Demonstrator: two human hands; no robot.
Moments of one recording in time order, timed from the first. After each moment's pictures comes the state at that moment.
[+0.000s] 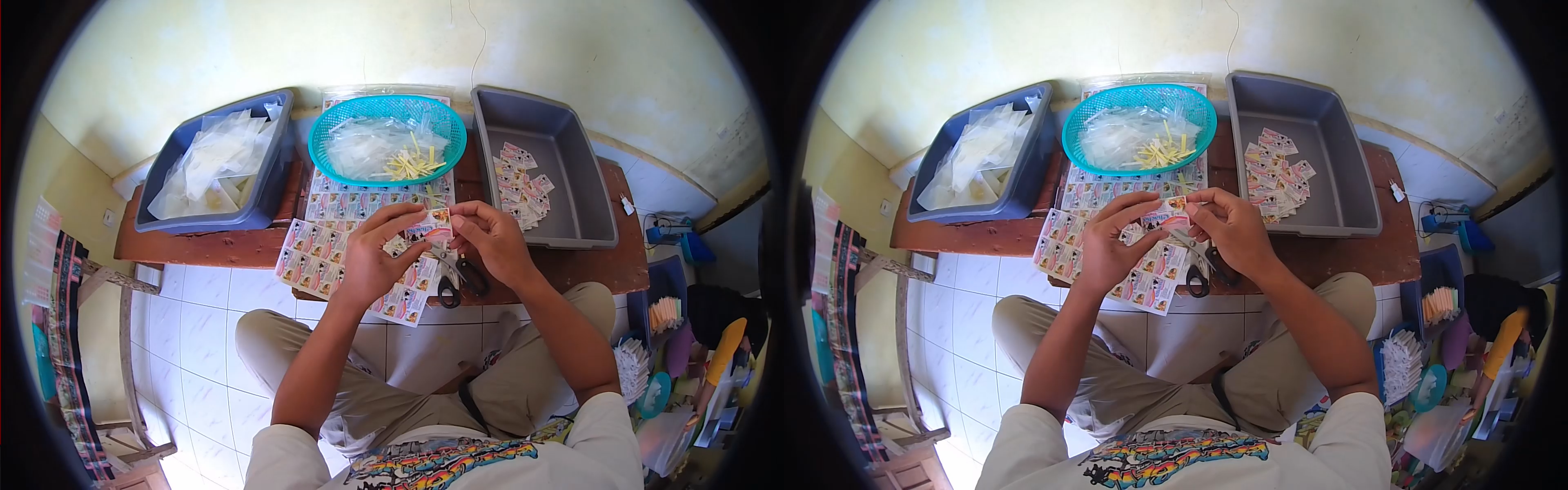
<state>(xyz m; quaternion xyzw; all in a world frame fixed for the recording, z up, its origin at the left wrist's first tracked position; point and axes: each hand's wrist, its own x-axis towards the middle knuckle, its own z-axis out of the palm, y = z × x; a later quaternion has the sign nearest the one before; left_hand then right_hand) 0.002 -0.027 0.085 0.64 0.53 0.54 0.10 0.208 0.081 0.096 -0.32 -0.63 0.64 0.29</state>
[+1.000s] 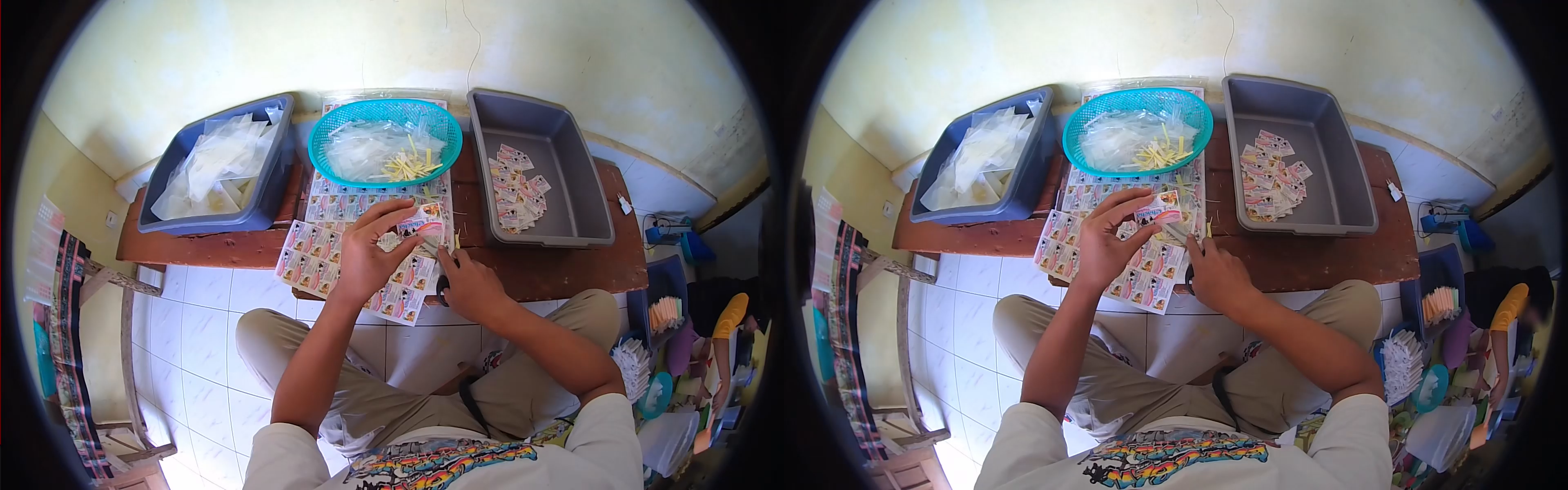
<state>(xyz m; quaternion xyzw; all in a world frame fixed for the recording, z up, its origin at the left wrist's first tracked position) -0.001 -0.026 0.078 0.62 0.55 0.55 0.11 0.220 0.030 0.047 -0.36 -0.92 0.16 -0.01</state>
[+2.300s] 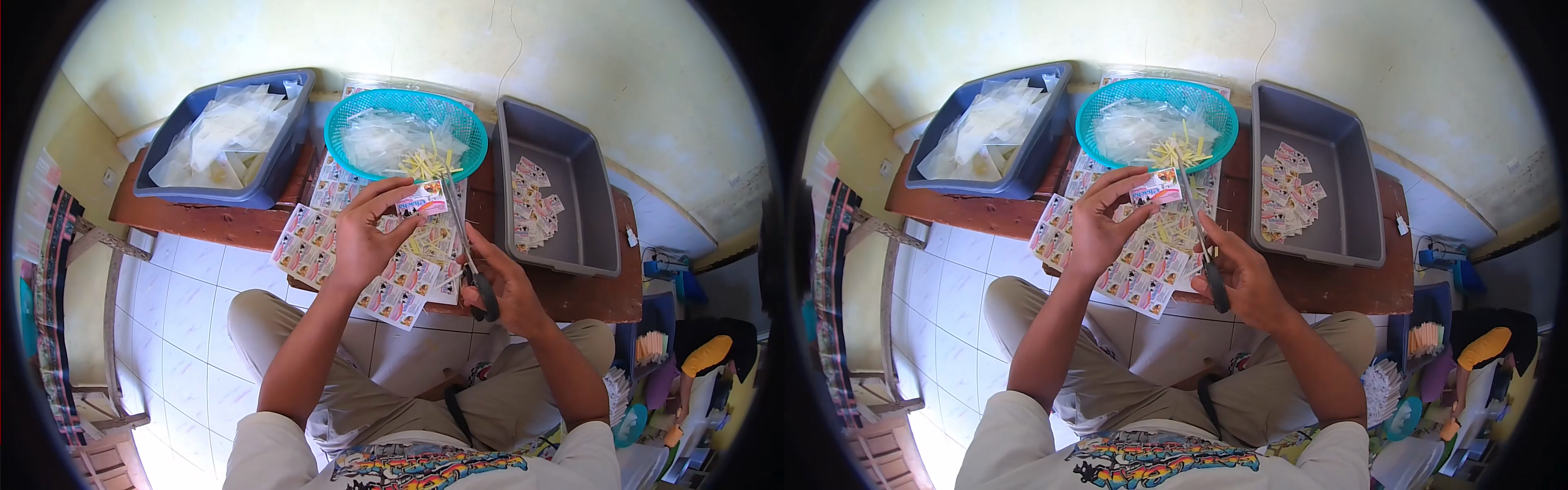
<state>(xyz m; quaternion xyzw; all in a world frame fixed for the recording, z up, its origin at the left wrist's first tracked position) -0.016 -0.011 0.082 0.54 0.56 0.62 0.12 0.235 0.044 0.119 -0.22 -0.65 0.70 0.20</state>
